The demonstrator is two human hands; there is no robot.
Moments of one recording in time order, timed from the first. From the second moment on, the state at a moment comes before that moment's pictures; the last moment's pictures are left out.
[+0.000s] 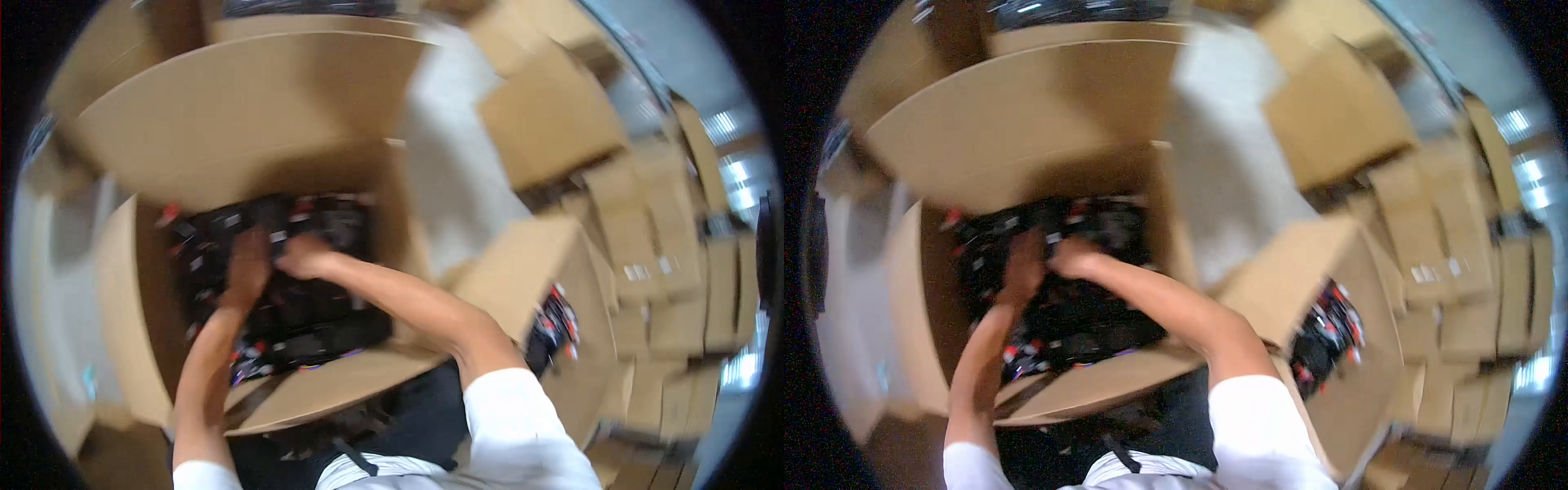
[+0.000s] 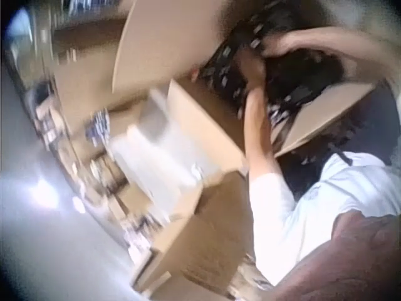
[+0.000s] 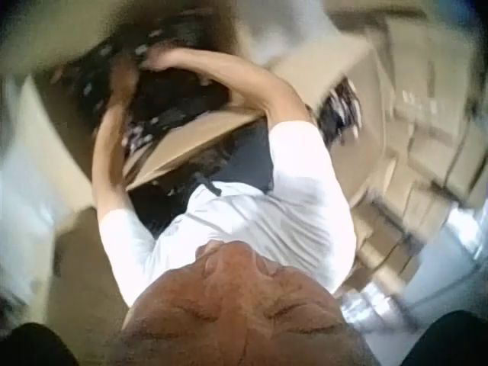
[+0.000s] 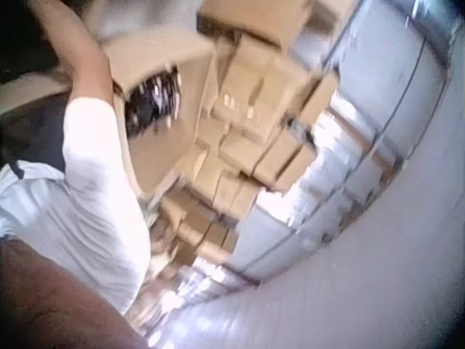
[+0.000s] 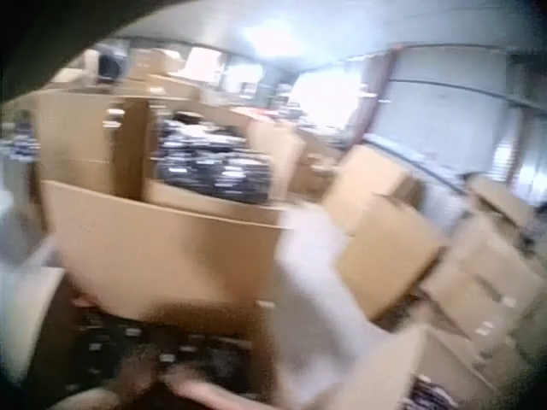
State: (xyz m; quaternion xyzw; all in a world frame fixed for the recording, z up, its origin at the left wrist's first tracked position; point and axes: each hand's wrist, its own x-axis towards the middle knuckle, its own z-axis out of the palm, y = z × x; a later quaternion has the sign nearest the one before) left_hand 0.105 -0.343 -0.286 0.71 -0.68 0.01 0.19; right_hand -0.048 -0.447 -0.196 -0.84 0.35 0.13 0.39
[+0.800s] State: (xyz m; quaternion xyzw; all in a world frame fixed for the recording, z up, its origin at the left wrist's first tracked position) left_hand 0.044 -0.217 -0.084 0.69 -0.69 -0.21 0.08; right_hand -0.559 -0.388 -0.190 -0.74 0.60 -0.07 0.30
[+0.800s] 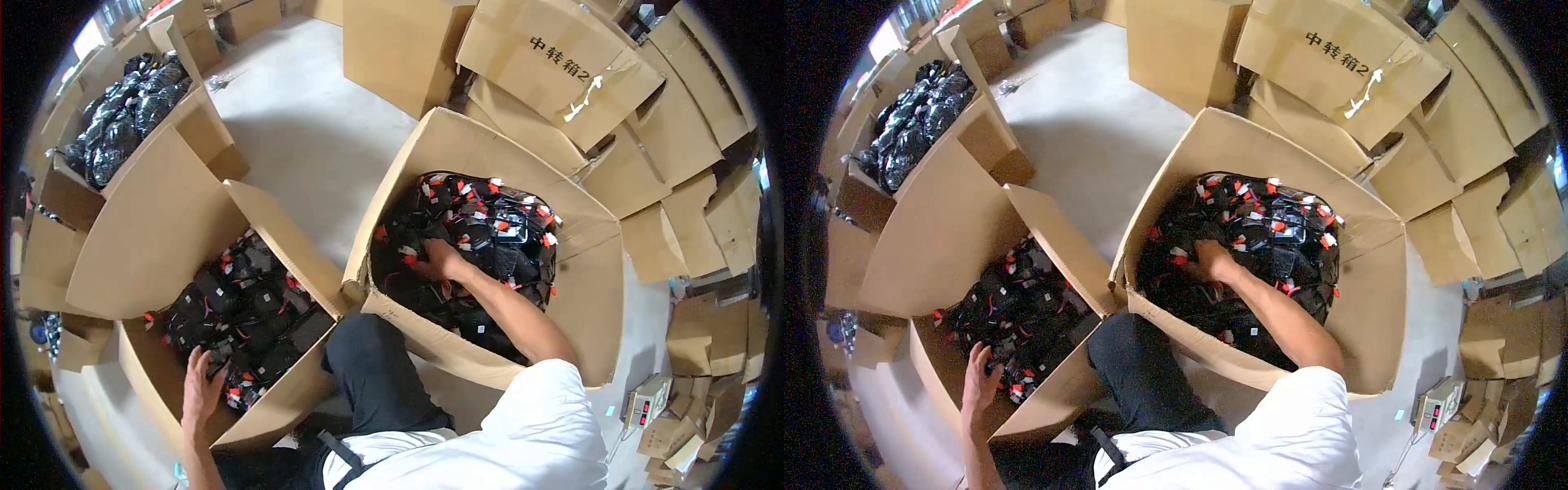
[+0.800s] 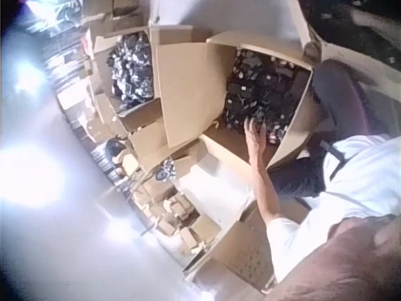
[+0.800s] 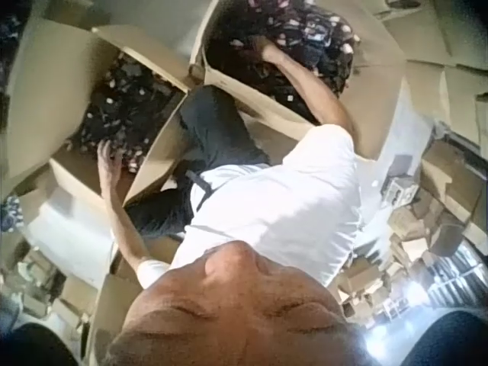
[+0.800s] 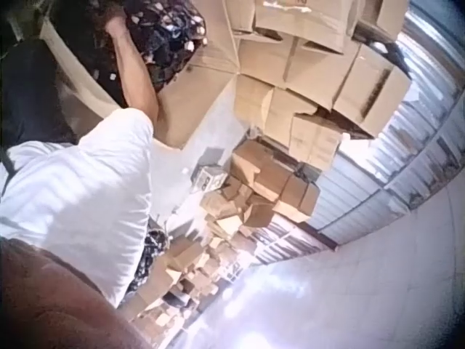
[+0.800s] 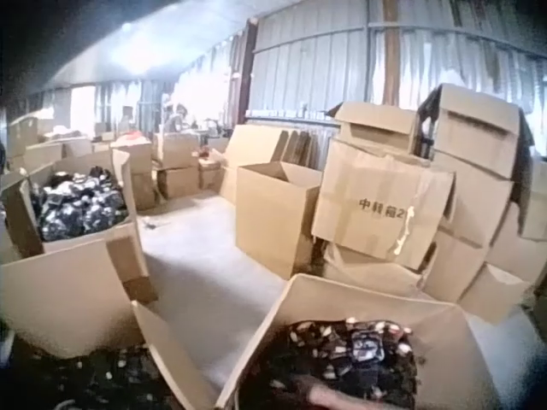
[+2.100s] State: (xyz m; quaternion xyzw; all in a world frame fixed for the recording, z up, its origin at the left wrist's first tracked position) left_hand -0.046 -0.201 -0.022 0.66 -0.68 -0.27 0.14; right_hand -0.665 -0.267 -0.060 -0.57 0.71 -0.17 0.37
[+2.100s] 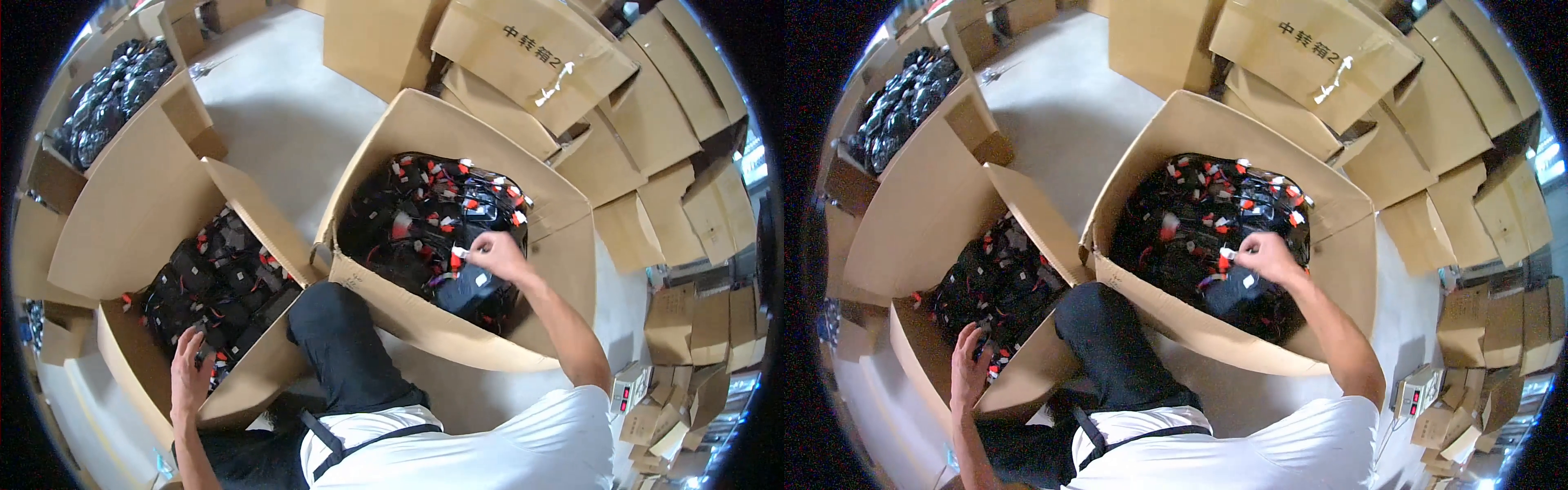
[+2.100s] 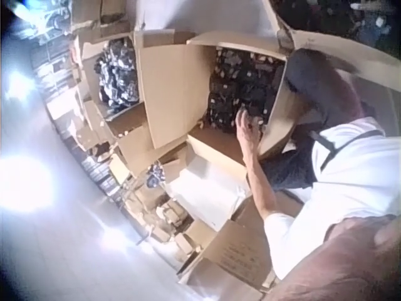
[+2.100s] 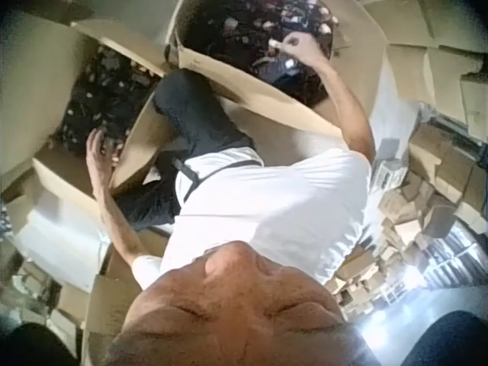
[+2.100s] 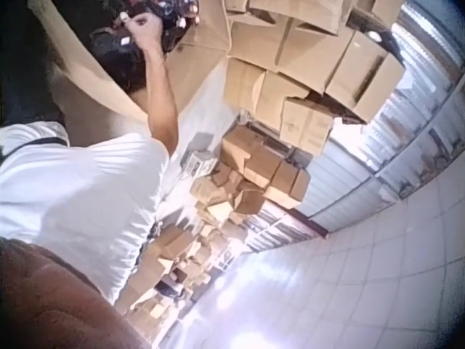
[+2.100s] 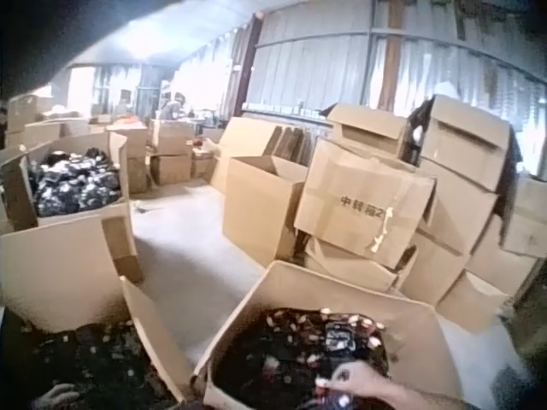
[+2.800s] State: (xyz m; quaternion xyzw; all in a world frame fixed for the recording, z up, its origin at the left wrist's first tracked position) left_hand -0.255 -0.280 0.104 0.26 -0.85 0.11 0.44; right_hand -0.517 -0.305 0.130 -0.49 0.44 -0.48 0.58
